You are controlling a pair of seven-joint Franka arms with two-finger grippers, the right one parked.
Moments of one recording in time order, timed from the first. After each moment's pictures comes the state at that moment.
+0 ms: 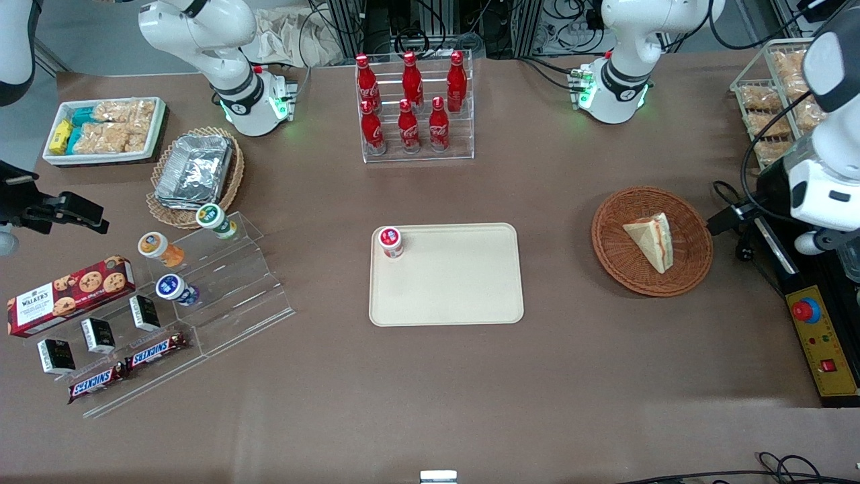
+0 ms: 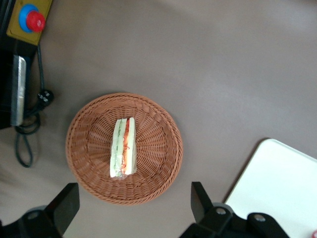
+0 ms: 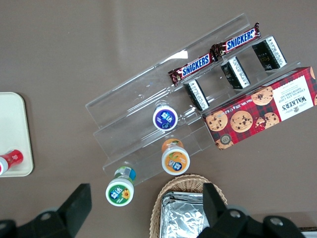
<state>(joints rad) -0.07 -0.05 0.04 -1.88 0.00 1.84 -0.51</state>
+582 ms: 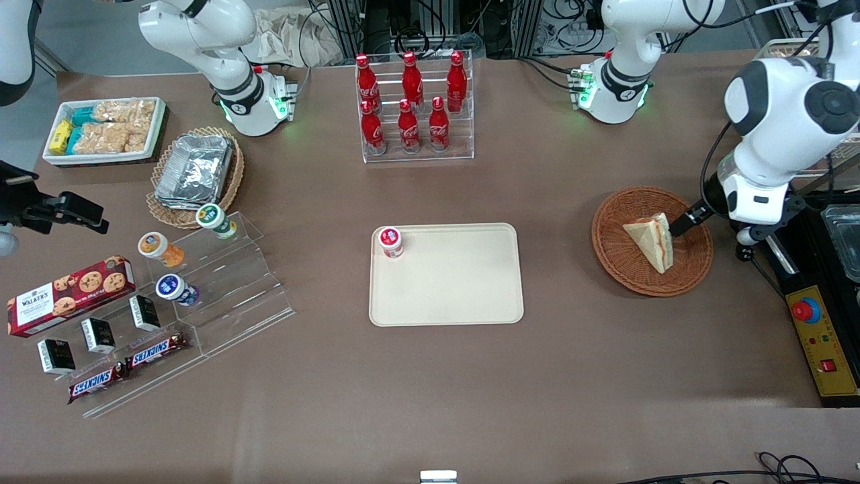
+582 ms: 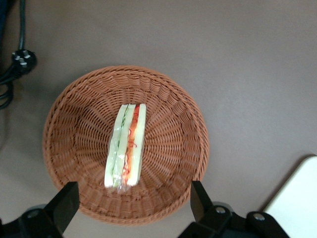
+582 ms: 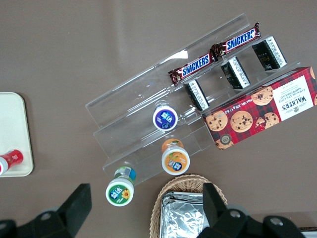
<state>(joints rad) -0.05 -0.14 0.05 -2.36 0.00 2.26 -0.60</state>
